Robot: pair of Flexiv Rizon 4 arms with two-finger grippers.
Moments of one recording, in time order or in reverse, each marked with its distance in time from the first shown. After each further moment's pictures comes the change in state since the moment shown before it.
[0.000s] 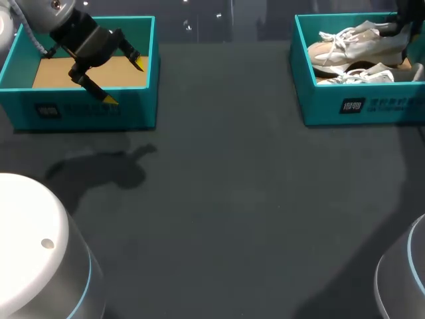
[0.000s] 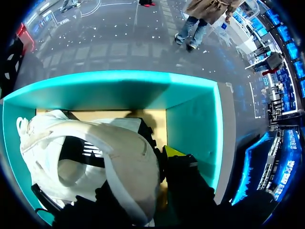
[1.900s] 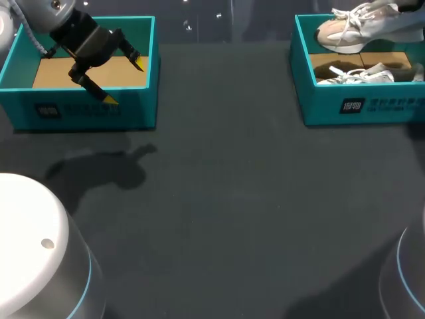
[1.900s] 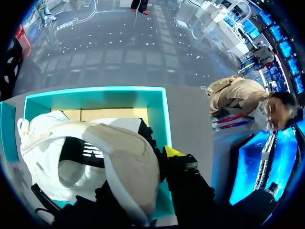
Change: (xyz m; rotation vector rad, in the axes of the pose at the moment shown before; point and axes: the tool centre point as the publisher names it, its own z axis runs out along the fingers) left arm 0.000 0.000 0.000 0.000 0.000 0.000; right arm -0.032 -0.018 -0.100 -0.069 -0.048 0.033
